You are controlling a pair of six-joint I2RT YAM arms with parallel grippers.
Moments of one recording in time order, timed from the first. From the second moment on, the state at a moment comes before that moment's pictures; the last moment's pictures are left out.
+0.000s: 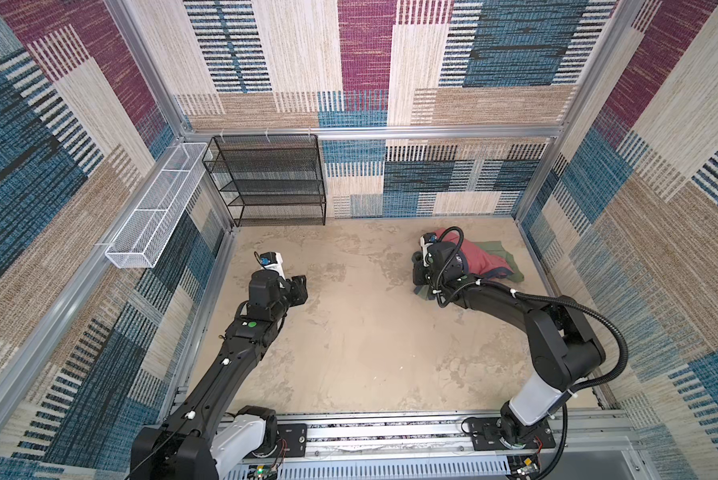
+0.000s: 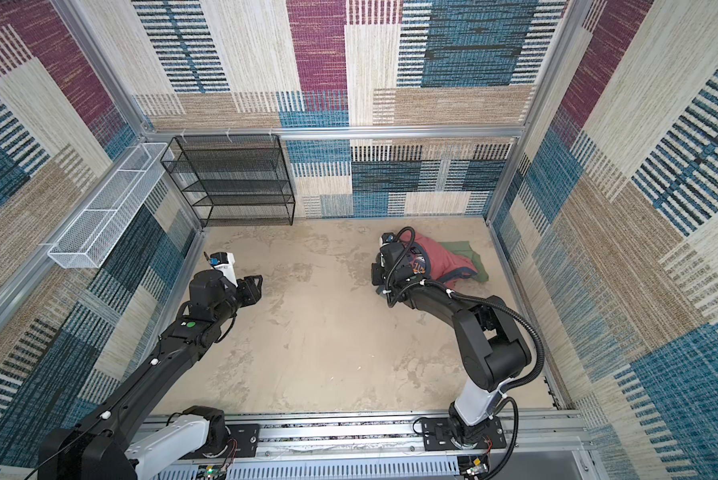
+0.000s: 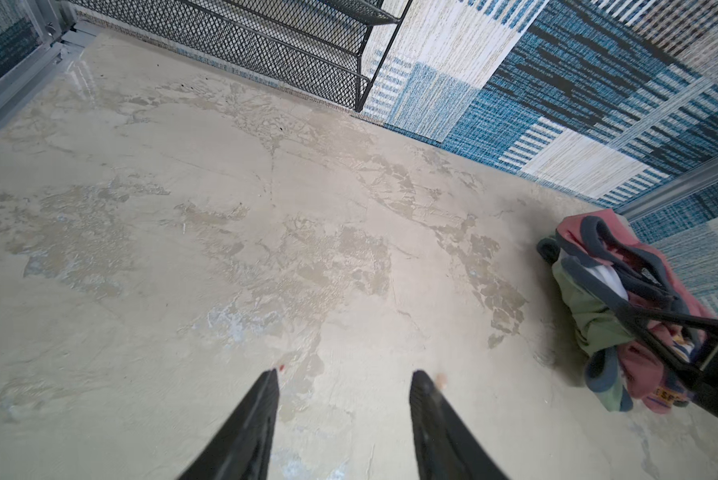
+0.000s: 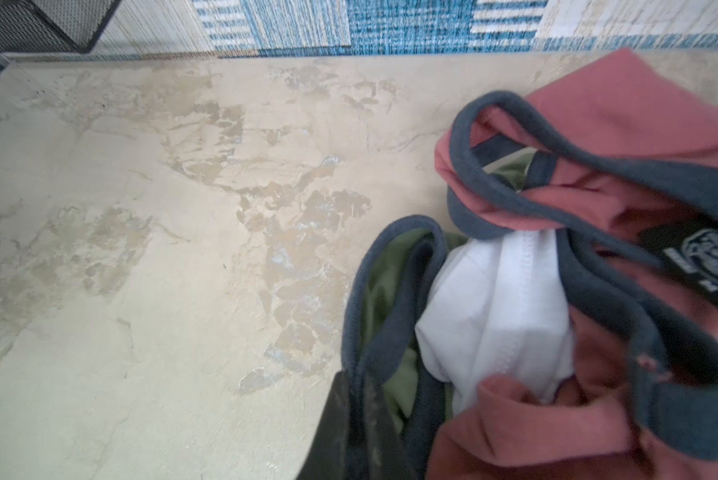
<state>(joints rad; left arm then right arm) -0.18 1.06 0.70 -0.12 0.02 -0.40 0.43 1.68 1.04 0.01 0.10 0.27</state>
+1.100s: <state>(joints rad) -0.18 1.07 0.70 -0.14 0.06 -0.39 0.26 1.50 1.06 -0.01 -0.13 0.33</state>
